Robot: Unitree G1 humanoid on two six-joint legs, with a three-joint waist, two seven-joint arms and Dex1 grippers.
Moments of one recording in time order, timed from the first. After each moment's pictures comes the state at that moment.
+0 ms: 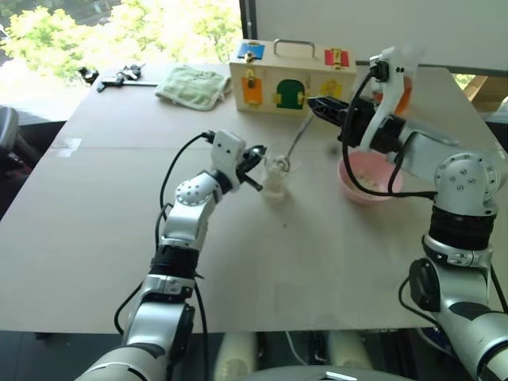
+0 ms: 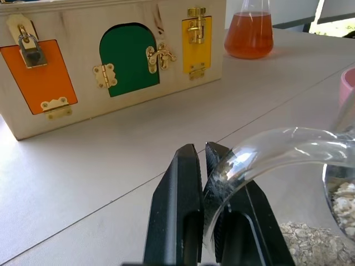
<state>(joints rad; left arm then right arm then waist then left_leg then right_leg) -0.60 0.29 -0.01 0.27 -0.14 0.15 -0.57 -0.87 -0.29 -0.20 -0.17 0.87 1.09 0.27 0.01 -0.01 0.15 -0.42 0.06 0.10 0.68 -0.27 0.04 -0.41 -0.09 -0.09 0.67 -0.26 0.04</state>
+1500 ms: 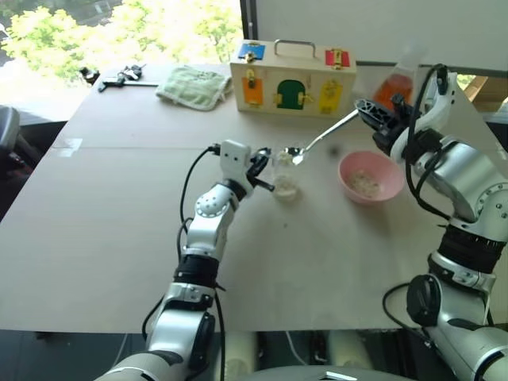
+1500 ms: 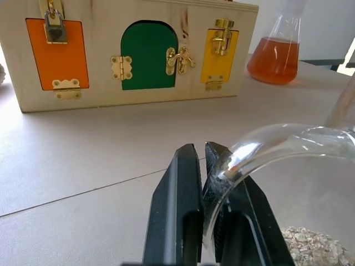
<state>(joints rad) -0.55 0.14 0.01 0.32 -0.16 0.05 -0.41 -0.72 -0.25 -0.44 -0.18 1.64 0.97 -0.64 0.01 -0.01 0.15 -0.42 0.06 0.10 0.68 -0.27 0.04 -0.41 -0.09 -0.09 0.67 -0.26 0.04</state>
